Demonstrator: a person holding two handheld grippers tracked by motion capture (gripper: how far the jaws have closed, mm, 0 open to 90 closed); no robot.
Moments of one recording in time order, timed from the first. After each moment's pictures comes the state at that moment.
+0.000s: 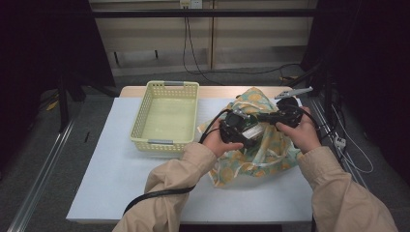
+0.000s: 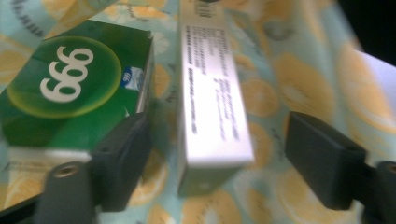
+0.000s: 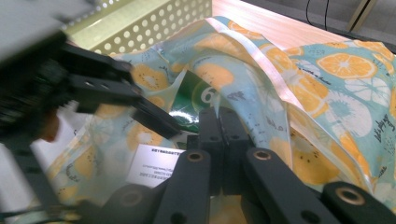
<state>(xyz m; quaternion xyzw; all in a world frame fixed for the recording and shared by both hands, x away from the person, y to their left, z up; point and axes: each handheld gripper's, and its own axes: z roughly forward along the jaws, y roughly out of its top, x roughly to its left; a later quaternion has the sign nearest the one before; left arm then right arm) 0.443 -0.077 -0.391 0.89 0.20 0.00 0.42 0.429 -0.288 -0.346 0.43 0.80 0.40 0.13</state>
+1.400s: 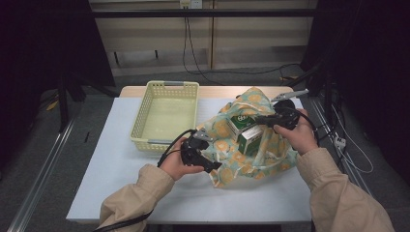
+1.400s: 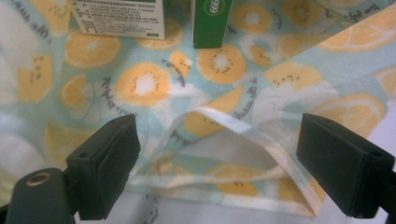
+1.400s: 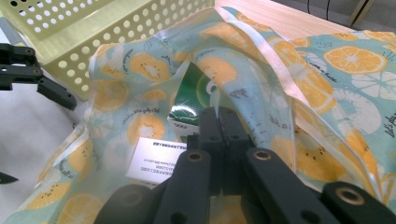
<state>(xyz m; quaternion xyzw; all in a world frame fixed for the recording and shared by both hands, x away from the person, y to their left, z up) 0.401 0.019 -0.413 0.90 0.19 0.02 0.38 0.428 -0.282 -0.350 0.43 0.80 0.39 0.13</state>
